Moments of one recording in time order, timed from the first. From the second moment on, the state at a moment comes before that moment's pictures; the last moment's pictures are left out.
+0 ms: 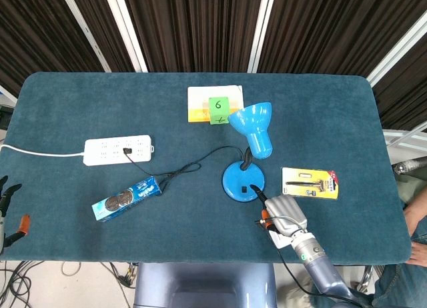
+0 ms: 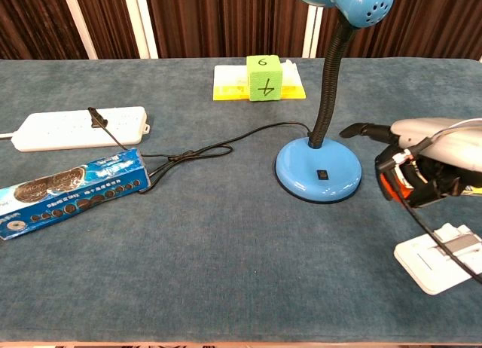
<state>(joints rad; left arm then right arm) 0.00 -1.12 -0.05 -1.72 1.42 1.54 0.11 0.48 -1.39 0.12 -1.94 -1.08 1.06 -0.61</state>
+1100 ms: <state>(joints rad) 0.00 -1.12 -0.06 -1.72 1.41 1.54 0.10 0.60 -1.54 0.10 -1.81 -0.86 1.07 -0.70</state>
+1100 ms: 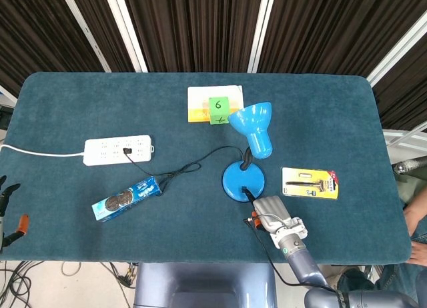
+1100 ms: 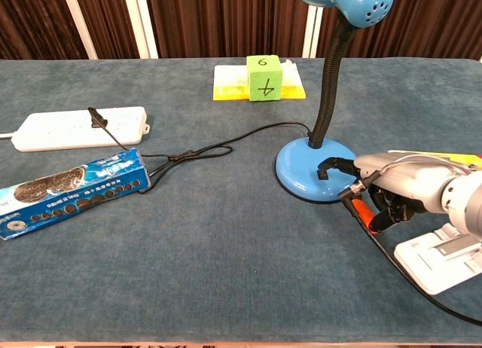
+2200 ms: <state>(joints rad) 0.00 -1.12 -0.06 -1.71 1.40 1.54 0.10 0.63 -1.55 0.05 -1.79 -0.82 1.08 -0.70</state>
